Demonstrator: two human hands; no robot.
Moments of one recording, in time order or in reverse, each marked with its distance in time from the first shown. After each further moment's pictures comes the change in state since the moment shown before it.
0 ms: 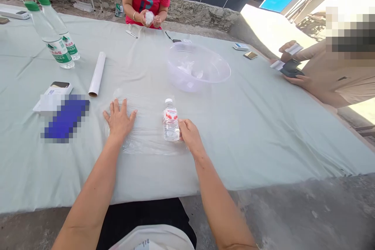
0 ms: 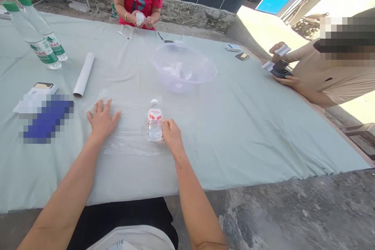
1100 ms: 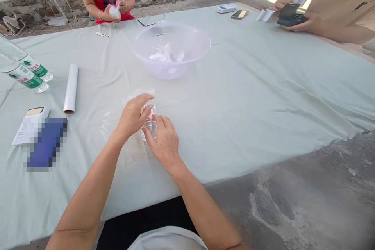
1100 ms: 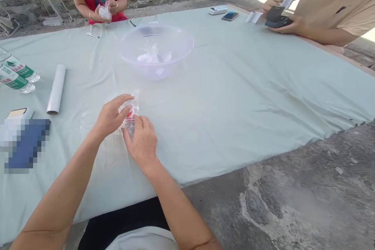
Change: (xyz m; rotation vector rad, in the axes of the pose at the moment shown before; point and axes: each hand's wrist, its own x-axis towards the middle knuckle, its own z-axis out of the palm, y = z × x) left_hand -0.002 0.119 -0.015 -0.339 -0.200 0.655; right_hand -0.032 0.003 0.030 -0.253 0.274 -0.481
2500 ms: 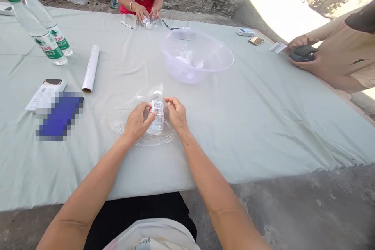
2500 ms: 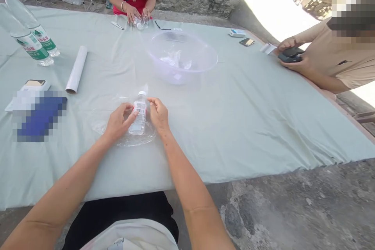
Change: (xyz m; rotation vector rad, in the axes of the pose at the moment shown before) left_hand -0.064 -0.054 0.017 -0.214 0.215 -0.242; right_hand 0.075 0.016 0.025 0.358 -0.157 0.062
